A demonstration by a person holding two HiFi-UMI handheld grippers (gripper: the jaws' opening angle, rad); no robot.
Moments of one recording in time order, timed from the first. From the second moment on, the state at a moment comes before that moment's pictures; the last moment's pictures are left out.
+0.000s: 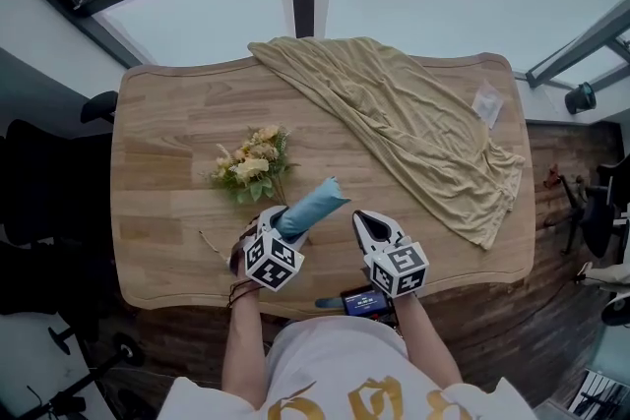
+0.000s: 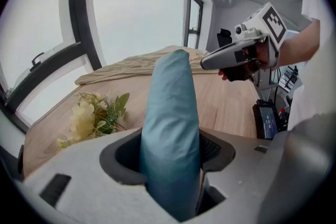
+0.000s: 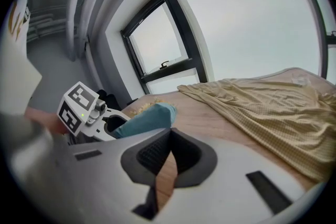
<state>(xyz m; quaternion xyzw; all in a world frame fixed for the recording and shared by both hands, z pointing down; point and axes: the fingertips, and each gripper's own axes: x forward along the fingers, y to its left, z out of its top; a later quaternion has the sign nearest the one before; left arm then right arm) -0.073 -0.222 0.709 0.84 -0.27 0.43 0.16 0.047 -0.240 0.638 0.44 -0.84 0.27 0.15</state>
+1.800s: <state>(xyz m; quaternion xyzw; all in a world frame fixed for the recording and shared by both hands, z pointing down) -0.077 -0.111 0.518 0.89 -0.40 0.01 0.21 0.039 -0.108 0.517 0.50 -0.85 0.13 0.10</state>
